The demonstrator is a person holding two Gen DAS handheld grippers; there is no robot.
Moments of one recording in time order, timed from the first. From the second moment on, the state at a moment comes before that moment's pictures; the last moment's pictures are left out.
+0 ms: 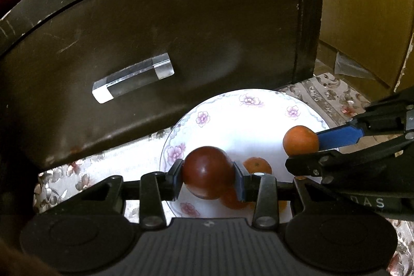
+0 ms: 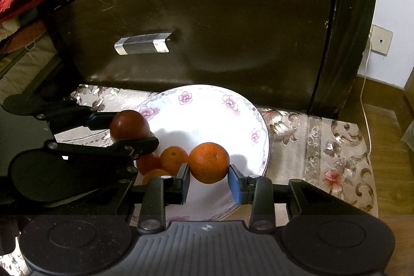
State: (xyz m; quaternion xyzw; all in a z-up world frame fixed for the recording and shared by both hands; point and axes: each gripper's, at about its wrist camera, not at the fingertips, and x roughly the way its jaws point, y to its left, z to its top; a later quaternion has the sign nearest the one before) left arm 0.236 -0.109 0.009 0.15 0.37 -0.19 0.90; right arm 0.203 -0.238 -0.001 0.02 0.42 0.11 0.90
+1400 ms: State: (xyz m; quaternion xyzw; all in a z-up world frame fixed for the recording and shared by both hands) left arm 0.152 -0.025 0.048 0.10 0.38 -0.15 0.91; right arm 0.149 -0.214 0.028 0.02 0.39 0.12 0.91
